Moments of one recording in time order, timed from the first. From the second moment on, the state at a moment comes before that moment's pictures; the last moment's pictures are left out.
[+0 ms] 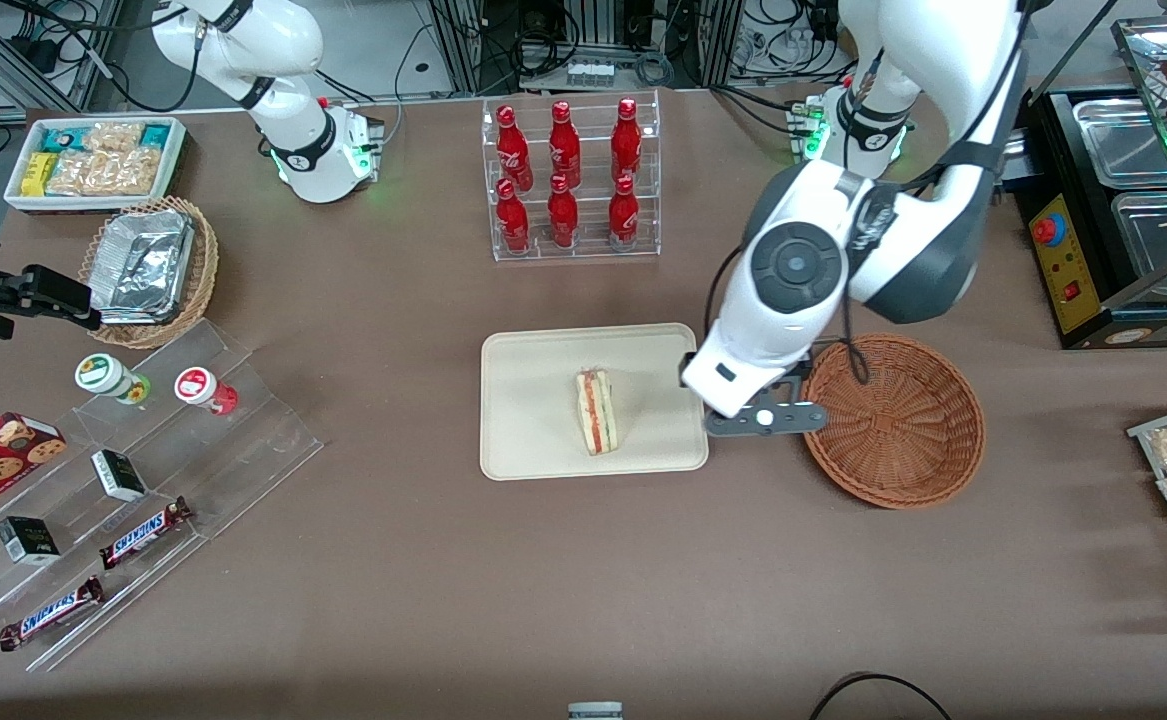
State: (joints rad) arm -0.39 0.41 -0.13 -1.44 0.06 1.74 -0.56
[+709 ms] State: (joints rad) arm -0.19 0.16 -0.11 -1.69 0.05 1.72 -0.20
